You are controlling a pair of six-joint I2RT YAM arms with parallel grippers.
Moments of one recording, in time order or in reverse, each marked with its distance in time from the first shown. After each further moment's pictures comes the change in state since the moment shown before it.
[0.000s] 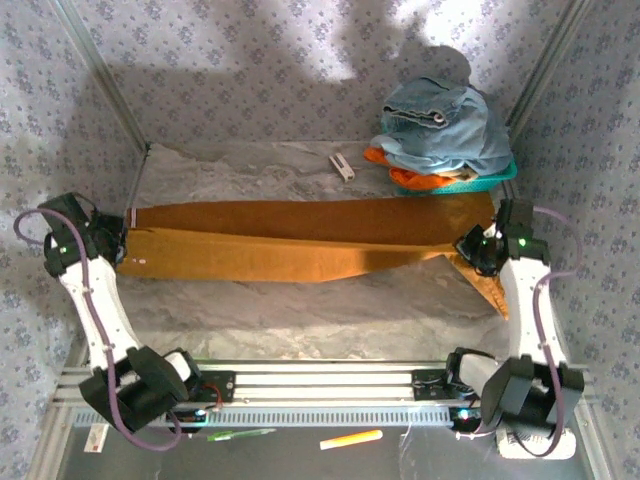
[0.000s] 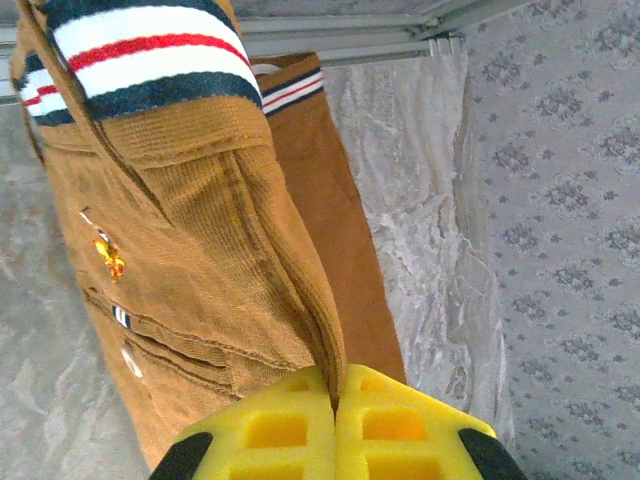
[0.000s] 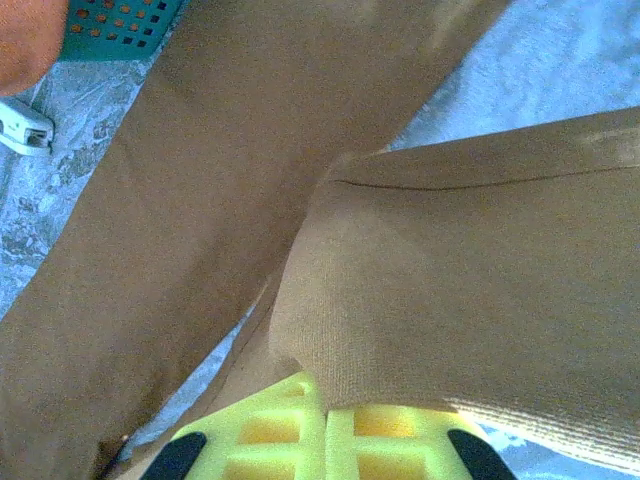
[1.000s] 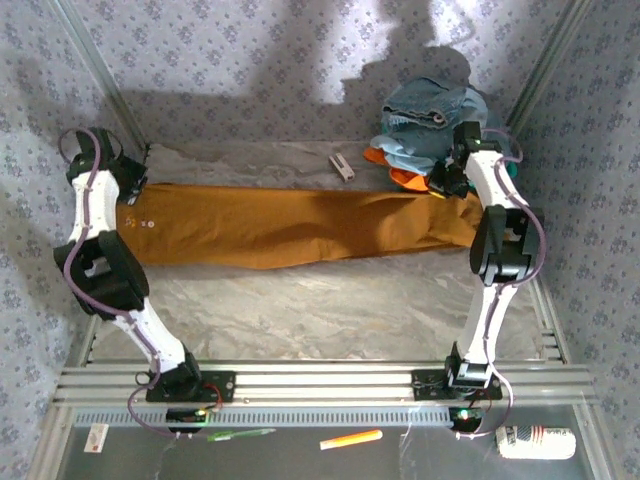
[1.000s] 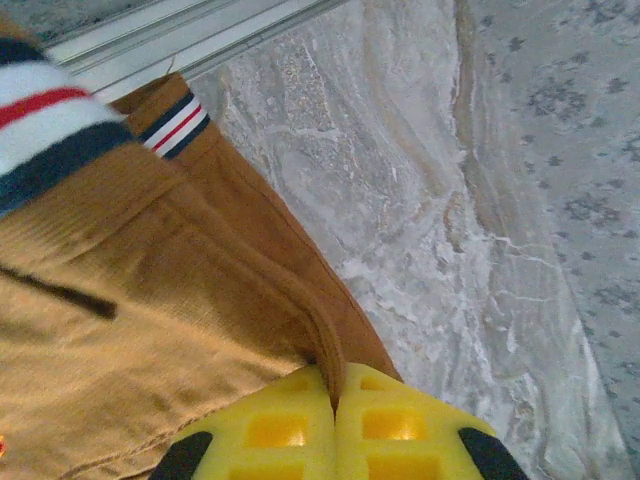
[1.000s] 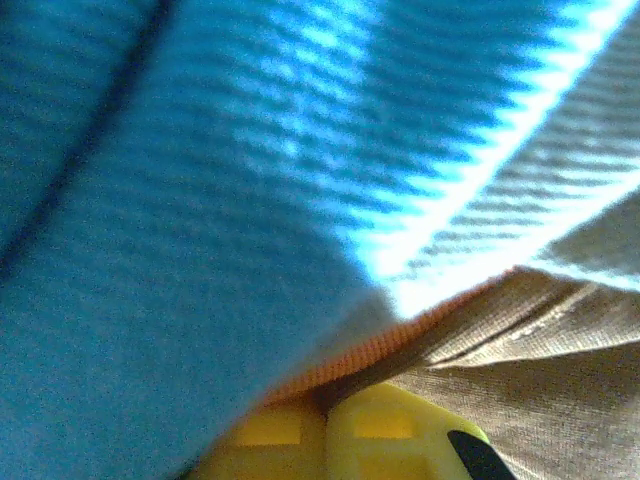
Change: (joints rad) left arm -0.200 0.731 0.574 -0.002 -0.084 0.167; right arm 0.164 0.959 0.888 -0.123 0.120 -0.238
